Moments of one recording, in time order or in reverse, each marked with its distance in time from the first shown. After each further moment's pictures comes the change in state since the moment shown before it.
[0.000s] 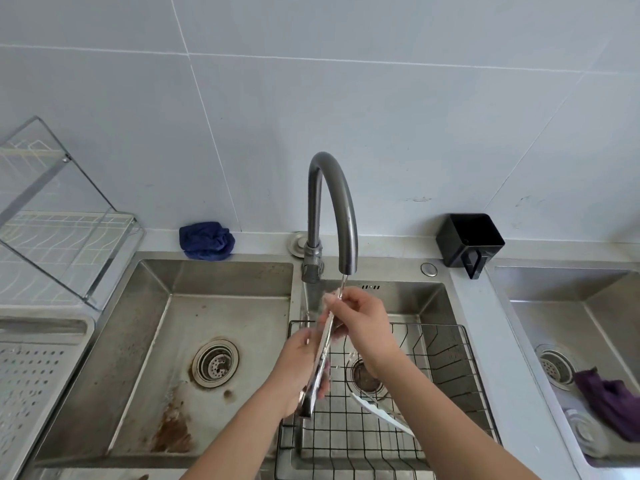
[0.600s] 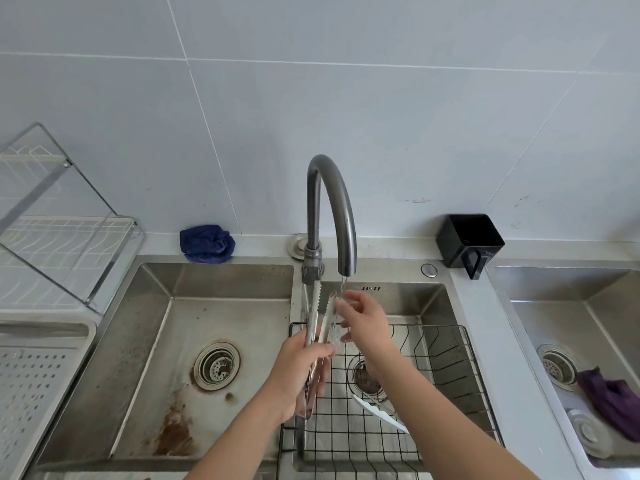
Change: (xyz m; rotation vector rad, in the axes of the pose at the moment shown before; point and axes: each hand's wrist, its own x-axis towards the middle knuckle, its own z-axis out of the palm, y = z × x) left_hand -0.012 0.006 -0.004 -0.043 -0.080 0.081; right_hand 0.015 0.022 -0.006 -0.145 0.230 0.165
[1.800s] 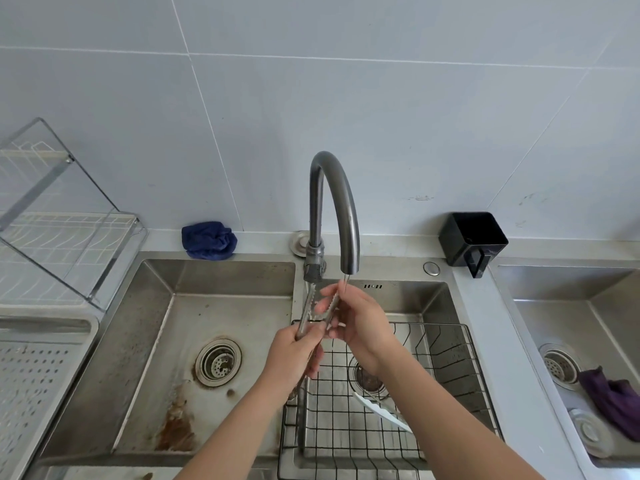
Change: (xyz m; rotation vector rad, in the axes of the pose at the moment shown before) left_hand 0.018 -0.001 -0.010 0.177 0.155 0.107; right_hand -0.006 -0.018 0.005 0.407 -0.348 0.068
